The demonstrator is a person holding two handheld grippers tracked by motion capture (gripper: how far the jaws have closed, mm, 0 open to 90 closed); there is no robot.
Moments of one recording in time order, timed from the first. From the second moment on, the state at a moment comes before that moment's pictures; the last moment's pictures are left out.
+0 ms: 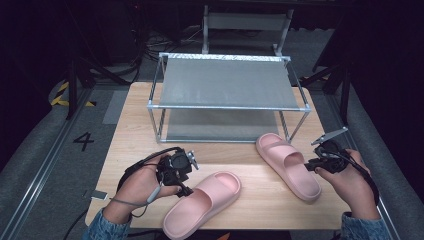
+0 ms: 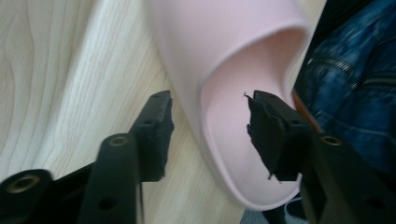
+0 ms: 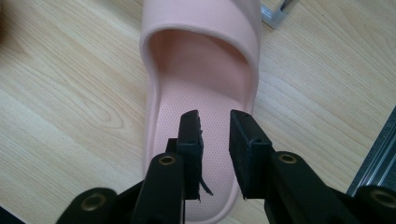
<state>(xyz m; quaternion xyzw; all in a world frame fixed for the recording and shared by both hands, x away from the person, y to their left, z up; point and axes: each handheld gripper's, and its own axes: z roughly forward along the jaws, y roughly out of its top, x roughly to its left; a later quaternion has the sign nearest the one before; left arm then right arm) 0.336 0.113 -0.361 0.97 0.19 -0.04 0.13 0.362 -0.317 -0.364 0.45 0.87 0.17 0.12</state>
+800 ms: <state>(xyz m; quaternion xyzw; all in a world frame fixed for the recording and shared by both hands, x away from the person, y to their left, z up) 0.345 0.088 -0.388 0.98 0.17 -0.03 0.12 0.363 -0.315 -0.364 0.44 0.87 0.17 0.12</state>
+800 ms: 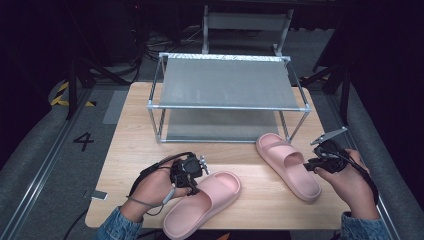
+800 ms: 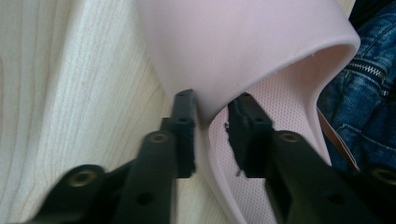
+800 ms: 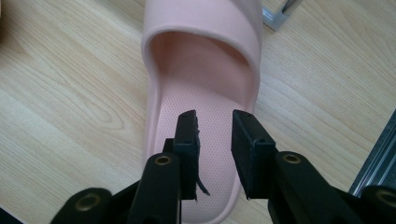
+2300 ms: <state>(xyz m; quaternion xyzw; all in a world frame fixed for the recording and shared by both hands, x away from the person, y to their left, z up) 0.364 0.116 -0.380 0.93 0.32 -0.01 0.19 0.361 -0.319 -0.364 0.45 0.87 0.17 0.12</state>
